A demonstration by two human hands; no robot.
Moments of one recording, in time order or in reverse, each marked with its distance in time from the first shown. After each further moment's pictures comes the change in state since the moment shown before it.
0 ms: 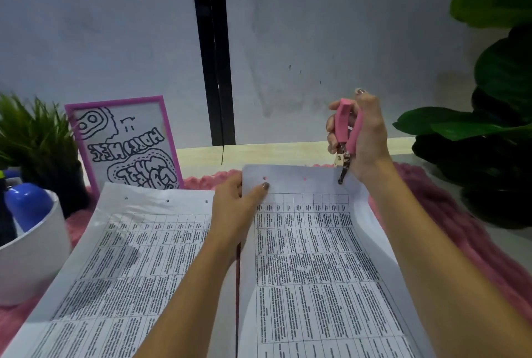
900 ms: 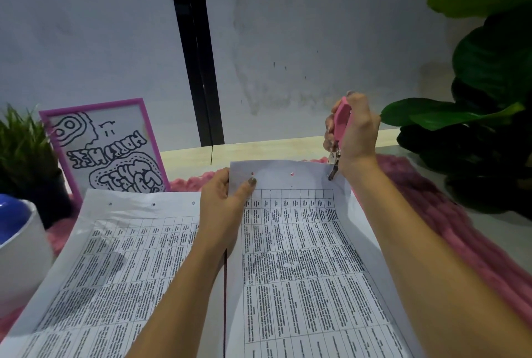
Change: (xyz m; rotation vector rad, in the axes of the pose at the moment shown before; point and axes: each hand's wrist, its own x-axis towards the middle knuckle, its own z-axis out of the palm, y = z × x) left_hand 0.001 -0.003 0.004 -0.077 -0.004 0.077; right_hand 0.000 0.007 -0.005 0.054 0.247 -0.067
